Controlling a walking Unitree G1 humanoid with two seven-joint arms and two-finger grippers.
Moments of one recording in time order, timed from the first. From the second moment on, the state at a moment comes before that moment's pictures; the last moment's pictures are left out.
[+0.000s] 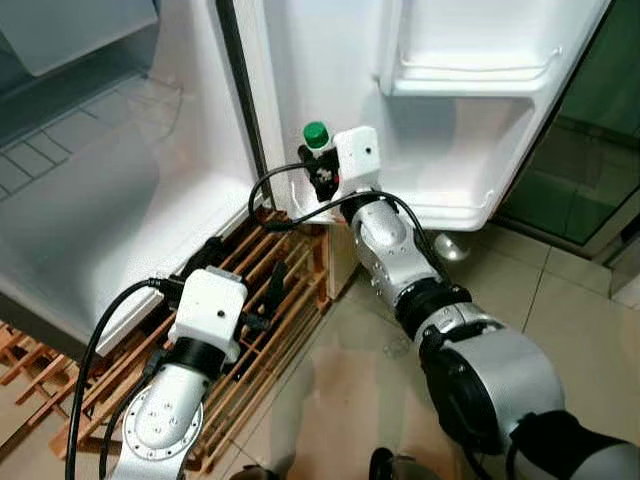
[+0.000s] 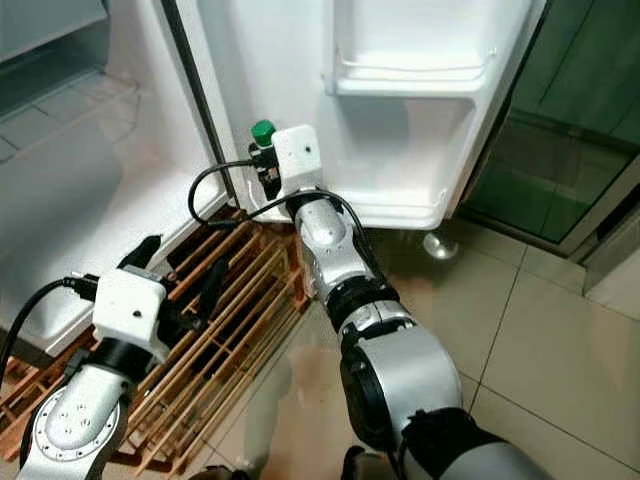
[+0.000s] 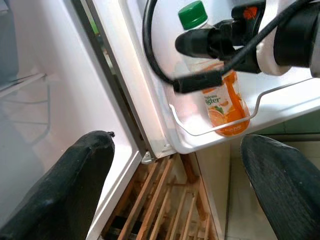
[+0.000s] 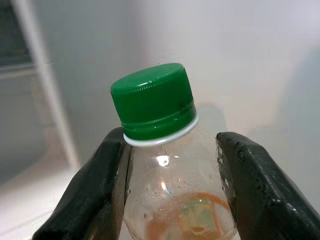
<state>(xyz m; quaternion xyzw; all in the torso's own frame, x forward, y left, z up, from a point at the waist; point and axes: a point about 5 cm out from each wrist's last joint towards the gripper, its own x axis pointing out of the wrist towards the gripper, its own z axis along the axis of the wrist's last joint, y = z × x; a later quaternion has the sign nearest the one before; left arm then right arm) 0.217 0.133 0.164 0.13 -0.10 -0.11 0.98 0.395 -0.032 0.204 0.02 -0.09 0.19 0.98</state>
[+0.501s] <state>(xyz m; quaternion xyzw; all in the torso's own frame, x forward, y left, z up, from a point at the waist) 0.228 0.130 0.156 0.14 -0.08 -0.10 0.98 0.408 -0.046 0.215 0.12 -0.03 0.15 0.98</state>
